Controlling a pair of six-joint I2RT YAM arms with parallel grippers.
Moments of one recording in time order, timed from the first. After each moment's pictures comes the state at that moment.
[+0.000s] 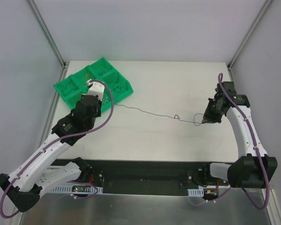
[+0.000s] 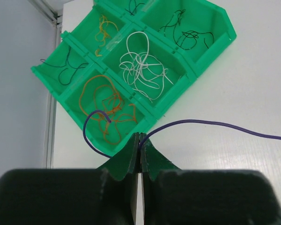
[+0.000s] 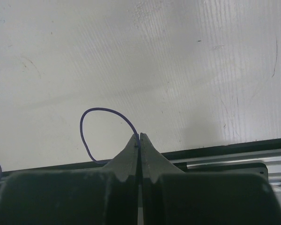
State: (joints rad) left arm -0.66 0.87 0.98 -0.60 -0.62 -0.01; right arm 0.01 1.24 1.17 -1.14 -0.08 0.37
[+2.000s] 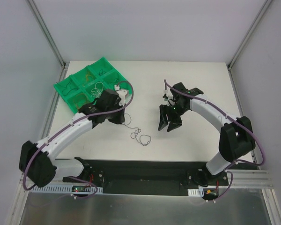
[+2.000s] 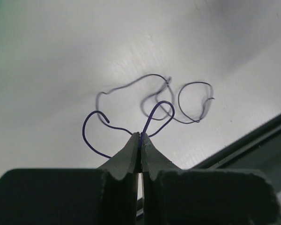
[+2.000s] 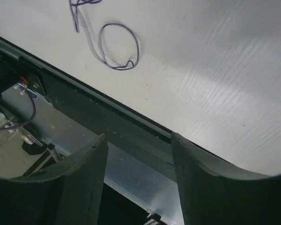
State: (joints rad) left arm -0.59 1.14 0.97 -0.62 0.04 -0.24; right arm 0.52 1.61 1.24 -1.01 -0.48 0.35
